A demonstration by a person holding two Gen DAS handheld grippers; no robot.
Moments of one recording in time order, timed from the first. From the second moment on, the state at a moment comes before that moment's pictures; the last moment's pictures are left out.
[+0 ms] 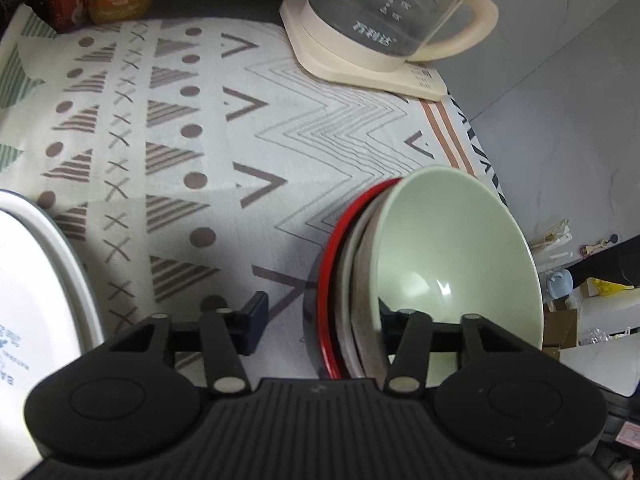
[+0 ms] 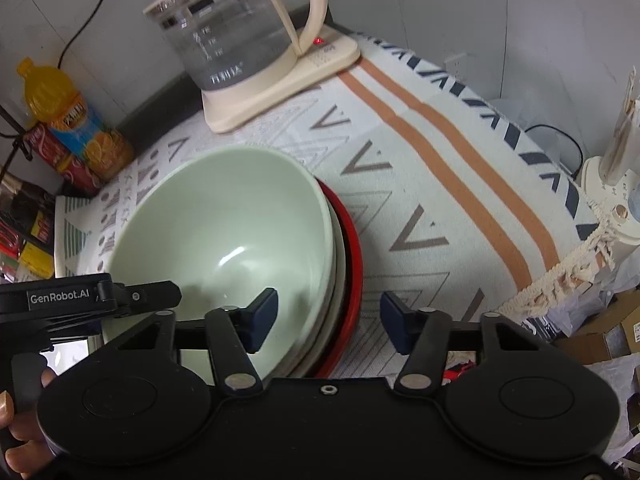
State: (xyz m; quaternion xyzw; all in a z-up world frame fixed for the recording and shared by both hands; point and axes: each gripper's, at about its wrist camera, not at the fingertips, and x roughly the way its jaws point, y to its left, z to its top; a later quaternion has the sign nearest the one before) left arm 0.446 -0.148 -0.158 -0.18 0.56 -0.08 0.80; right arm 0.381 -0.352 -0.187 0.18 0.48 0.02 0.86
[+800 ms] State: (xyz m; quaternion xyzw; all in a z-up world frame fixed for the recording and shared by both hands) left arm 0.425 -0.130 -0.128 -0.18 0.51 -0.08 0.84; right arm 0.376 -0.337 -0.171 0.17 0.46 0.03 0.87
